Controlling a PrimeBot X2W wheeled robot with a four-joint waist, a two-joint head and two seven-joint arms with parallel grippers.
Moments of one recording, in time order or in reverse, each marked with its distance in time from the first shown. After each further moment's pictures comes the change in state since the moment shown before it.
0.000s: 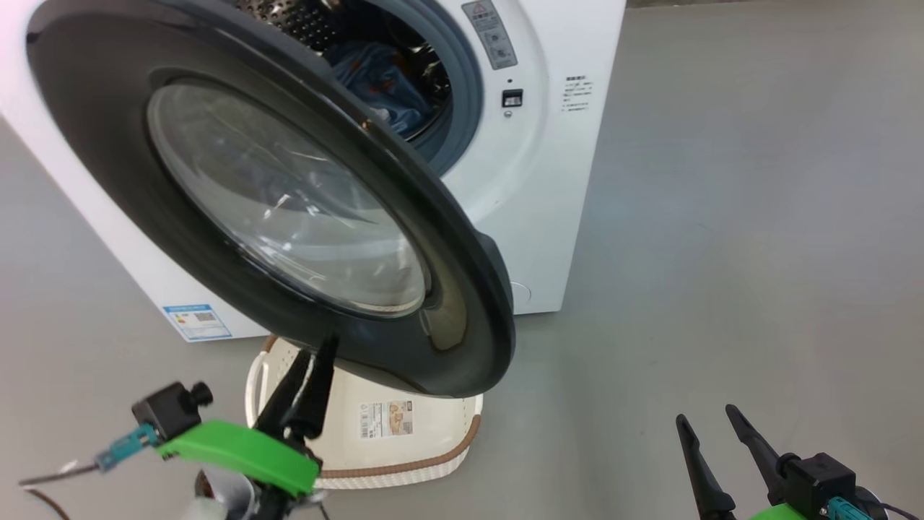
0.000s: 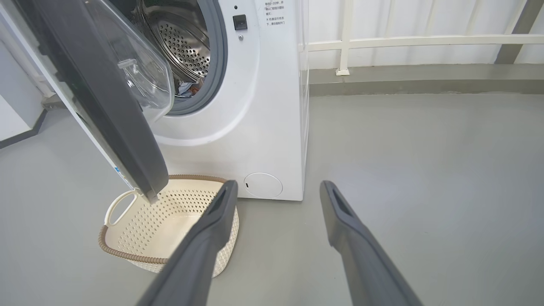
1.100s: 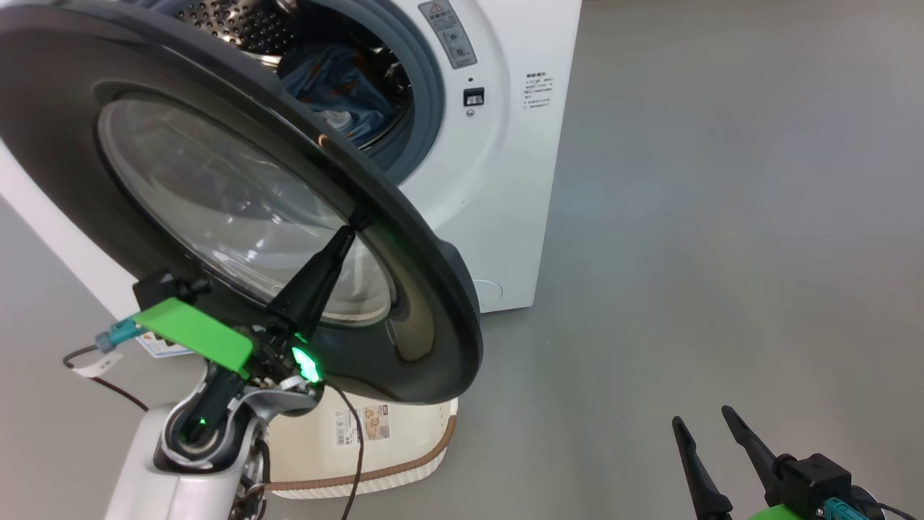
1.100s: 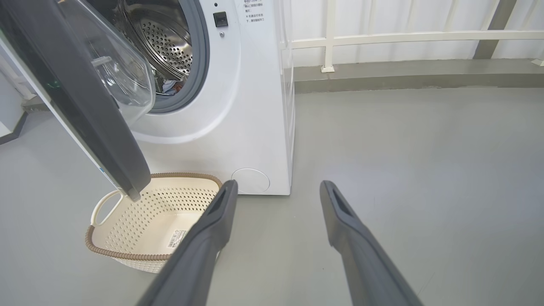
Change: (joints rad) left arm -0.168 -0.141 0.255 -0.062 -0.559 0.001 0.576; right arm 0.000 -0.007 0.013 0.002 0.000 0.000 0.000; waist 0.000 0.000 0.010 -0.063
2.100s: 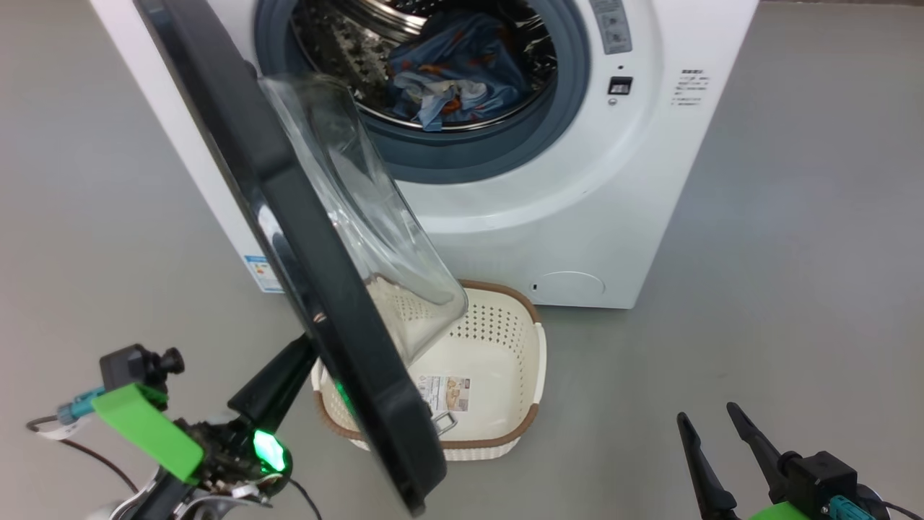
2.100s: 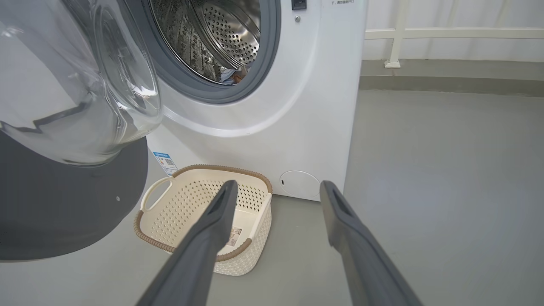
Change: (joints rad) left arm 0.271 0.003 0.159 -0.256 0.016 0.000 0.259; right arm -0.002 0.004 -0.014 -0.005 0.000 0.000 0.000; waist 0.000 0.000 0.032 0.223
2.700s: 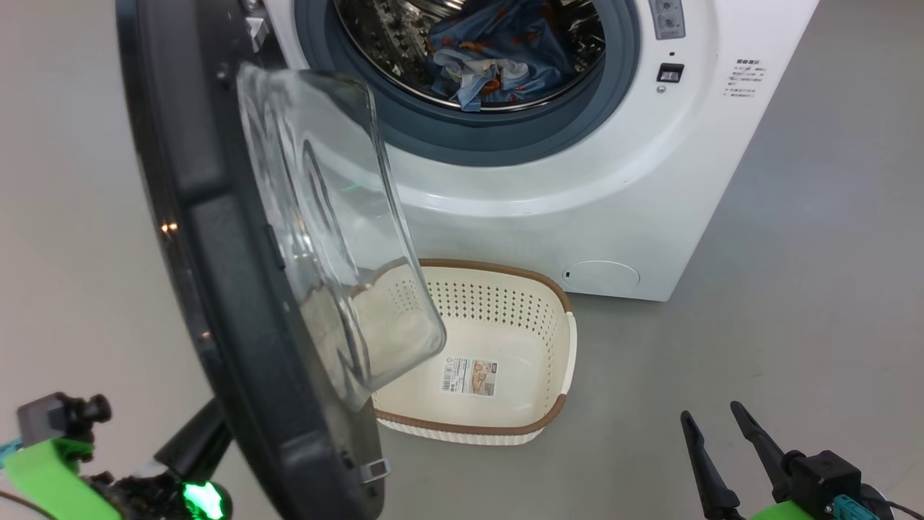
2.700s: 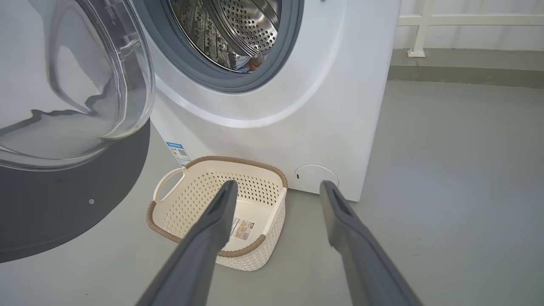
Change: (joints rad) left arm 0.124 -0.001 0.180 -0.125 -0.017 0.013 0.150; right arm 0.000 -0.002 -0.006 -0.002 0.000 0.000 0.000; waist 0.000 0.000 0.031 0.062
